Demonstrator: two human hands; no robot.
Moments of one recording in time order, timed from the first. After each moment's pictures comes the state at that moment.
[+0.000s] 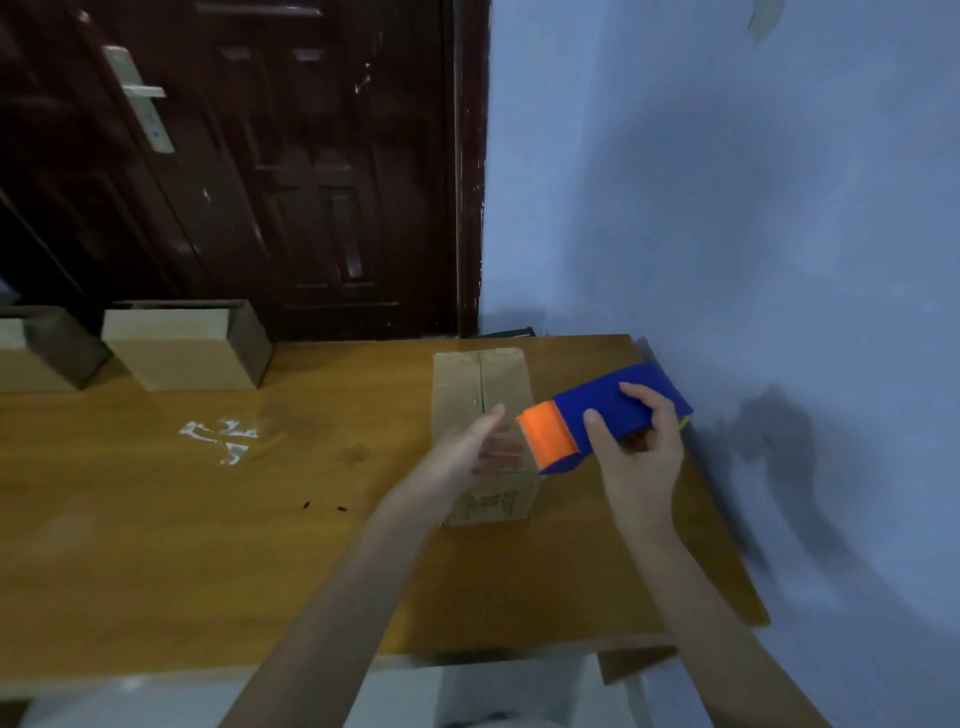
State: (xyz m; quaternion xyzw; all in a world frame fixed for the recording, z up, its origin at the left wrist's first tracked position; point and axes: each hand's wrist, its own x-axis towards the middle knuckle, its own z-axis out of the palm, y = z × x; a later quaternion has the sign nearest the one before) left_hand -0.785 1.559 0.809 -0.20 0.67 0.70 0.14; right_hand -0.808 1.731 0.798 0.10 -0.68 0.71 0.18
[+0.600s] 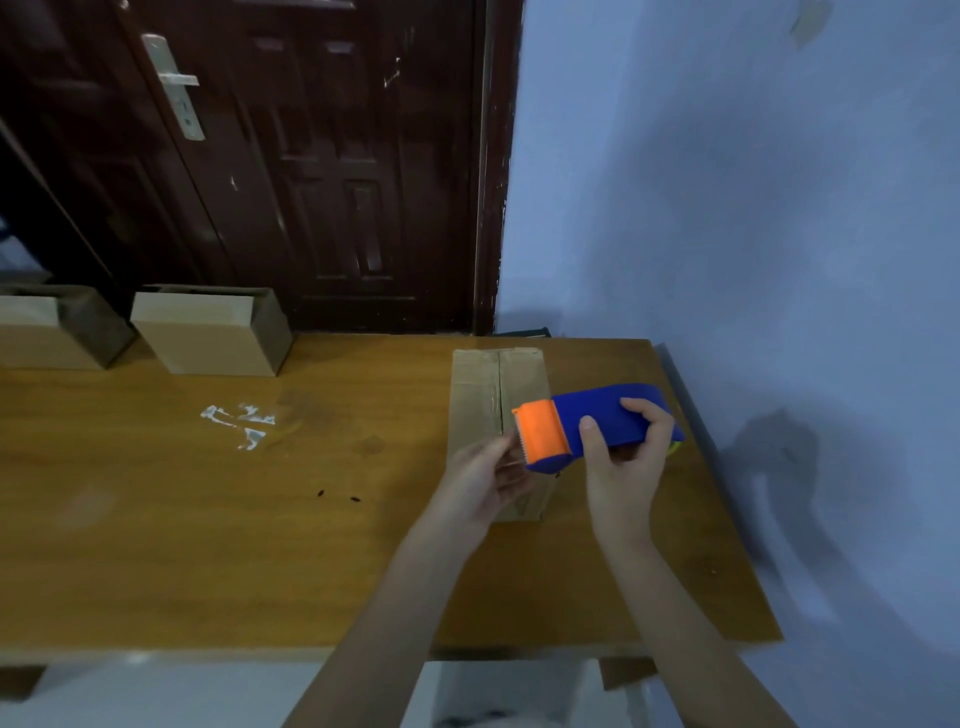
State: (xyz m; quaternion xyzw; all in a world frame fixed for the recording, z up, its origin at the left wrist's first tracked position) left_hand -0.764 1.572 0.802 -0.25 0.47 0.85 0.06; right_hand -0.799 1.697 0.792 0.10 -0.64 0.74 0.19
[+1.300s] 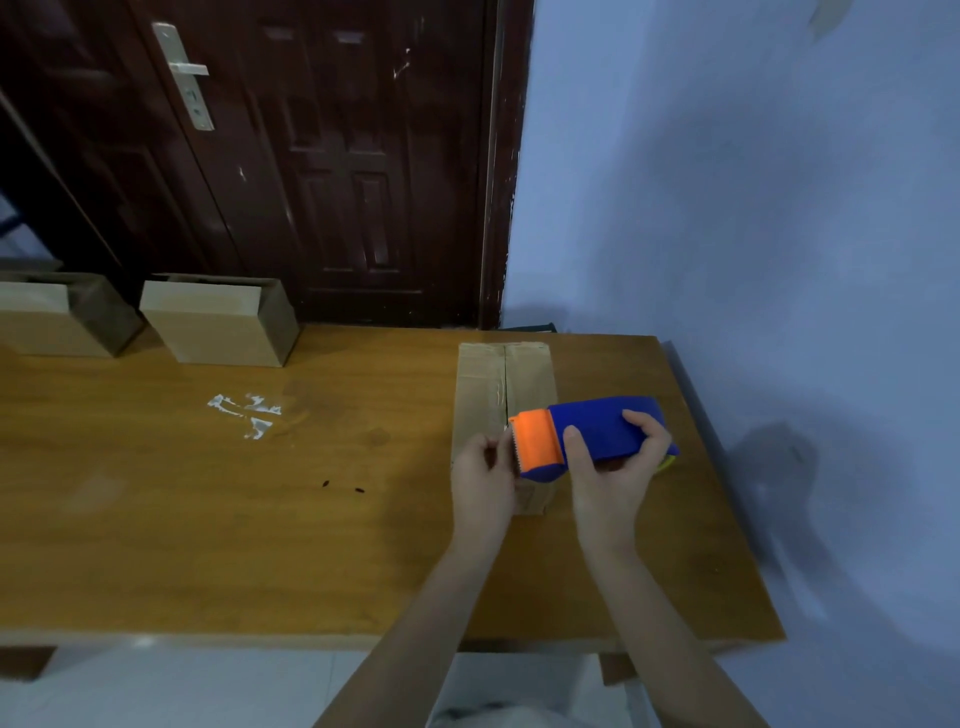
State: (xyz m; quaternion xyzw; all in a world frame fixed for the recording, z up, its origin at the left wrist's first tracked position) left_hand -0.756 1.588 0.782 -0.26 0.70 0.65 -0.13; right_hand -0.786 1.687 0.783 0.05 -0.64 0.75 0.15
